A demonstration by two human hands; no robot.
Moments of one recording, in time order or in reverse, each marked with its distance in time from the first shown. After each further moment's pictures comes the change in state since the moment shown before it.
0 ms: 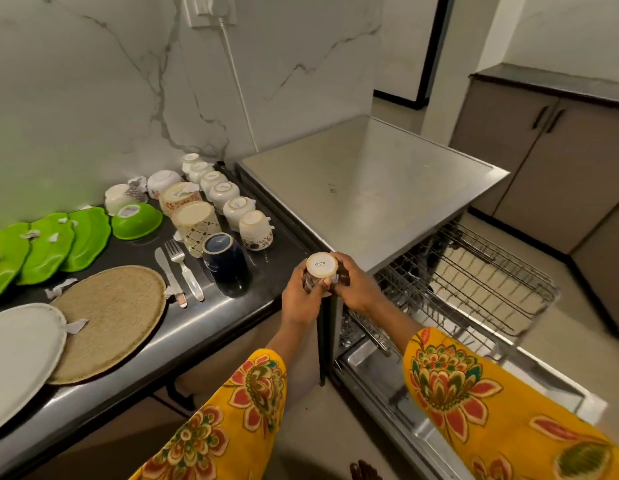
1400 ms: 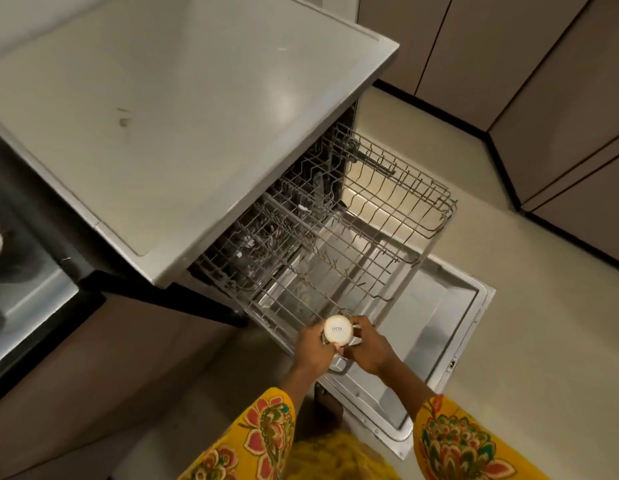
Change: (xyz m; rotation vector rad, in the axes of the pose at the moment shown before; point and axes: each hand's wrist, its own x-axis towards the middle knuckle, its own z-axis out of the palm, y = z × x) left_hand -0.071 -0.108 0.302 0.399 -0.635 -0.595; right_hand -0.091 0.308 -0.121 0.095 -0.074 0.716
